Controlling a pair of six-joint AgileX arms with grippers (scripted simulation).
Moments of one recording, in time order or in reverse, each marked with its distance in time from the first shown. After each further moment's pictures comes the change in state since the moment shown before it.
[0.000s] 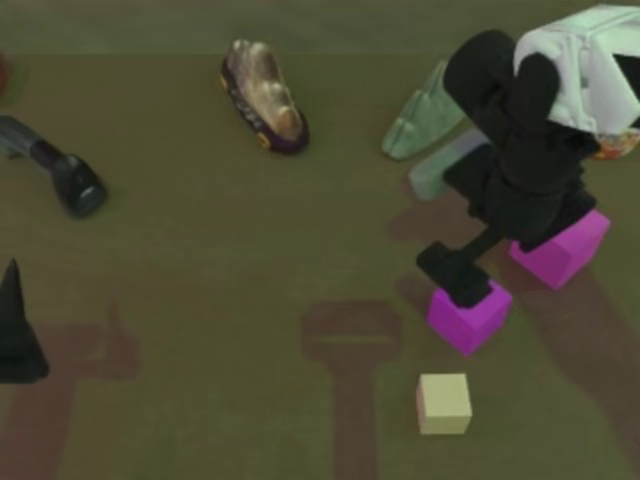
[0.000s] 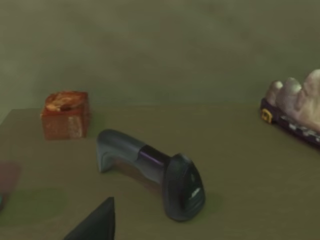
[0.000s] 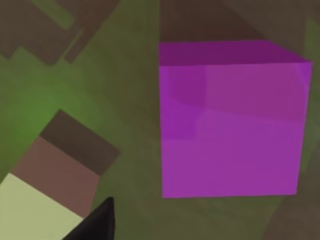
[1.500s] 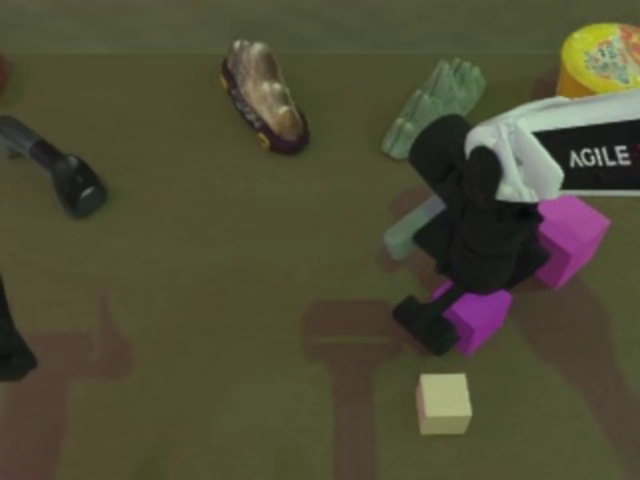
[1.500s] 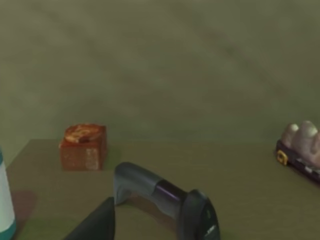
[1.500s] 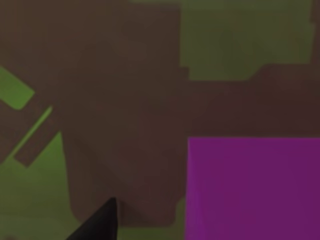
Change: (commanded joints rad) left arm 0.043 -0.106 -0.070 0.072 0.004 -0.029; right arm 0.023 0.225 -0.088 0.267 0.001 -0.006
